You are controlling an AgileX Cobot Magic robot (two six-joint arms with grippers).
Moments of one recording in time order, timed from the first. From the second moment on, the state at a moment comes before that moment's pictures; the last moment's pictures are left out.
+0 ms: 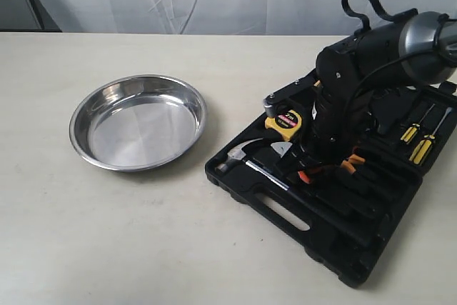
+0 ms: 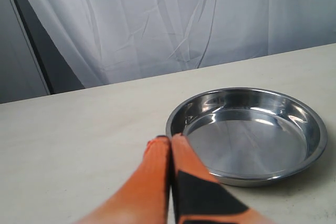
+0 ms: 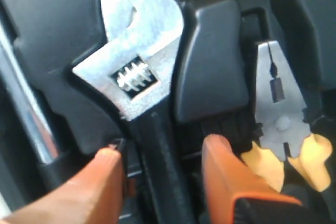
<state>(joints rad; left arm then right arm) -0.04 0.00 0.00 0.06 0.19 0.03 0.49 1.92 -1.07 -0.08 0.74 -0.04</state>
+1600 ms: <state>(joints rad) -0.04 0.00 0.00 0.06 0.19 0.03 0.49 1.96 -1.08 -0.11 0.79 -0.25</state>
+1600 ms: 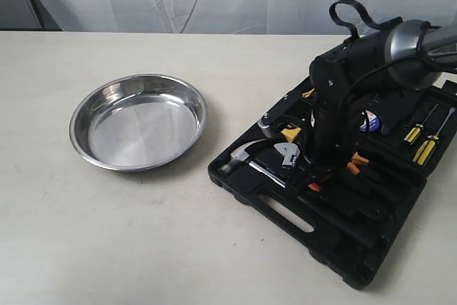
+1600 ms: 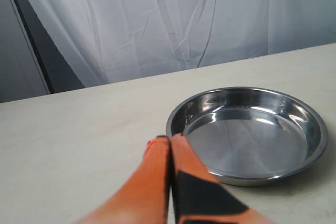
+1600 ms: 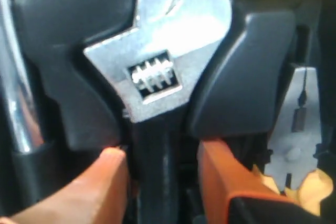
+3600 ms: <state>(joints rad) -0.04 0.00 0.00 0.06 0.18 0.03 0.69 2.19 -1.89 0.26 1.06 -0.68</state>
